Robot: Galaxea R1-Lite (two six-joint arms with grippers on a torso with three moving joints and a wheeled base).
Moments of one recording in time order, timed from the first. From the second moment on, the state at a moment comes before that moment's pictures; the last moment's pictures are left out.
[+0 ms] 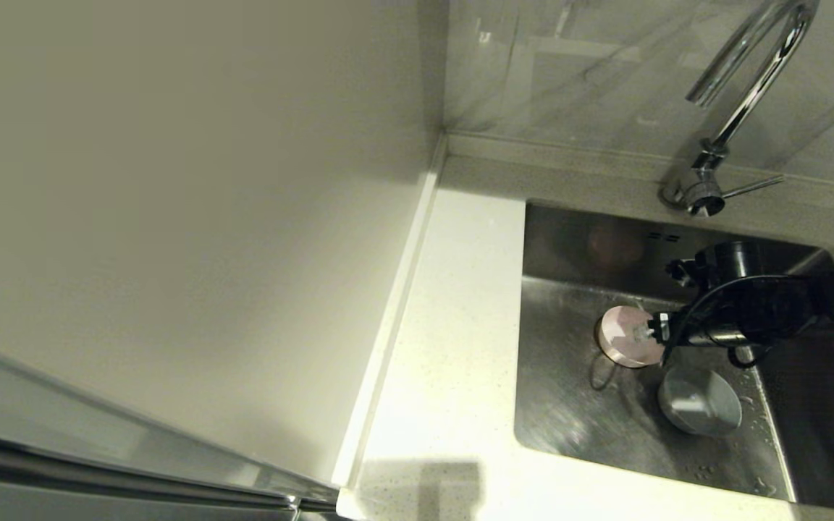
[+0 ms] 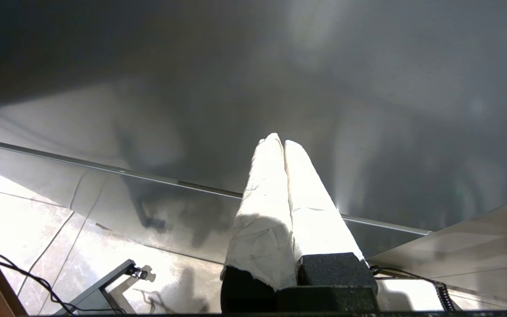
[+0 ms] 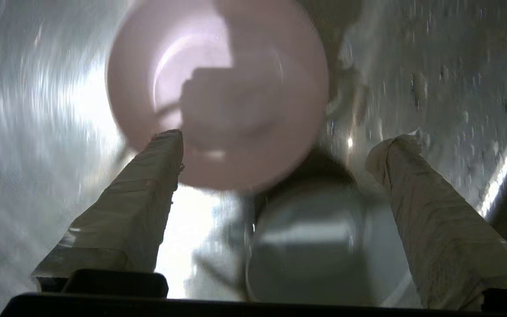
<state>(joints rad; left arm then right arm) 0.00 0.00 0.00 0.00 0.02 -0.02 -0.10 2.16 -1.28 -0.13 -0.08 -0.02</state>
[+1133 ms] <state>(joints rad) 0.00 0.00 0.00 0.00 0.02 -0.02 -0.12 2.35 -1.37 -0.29 -0.12 -0.02</state>
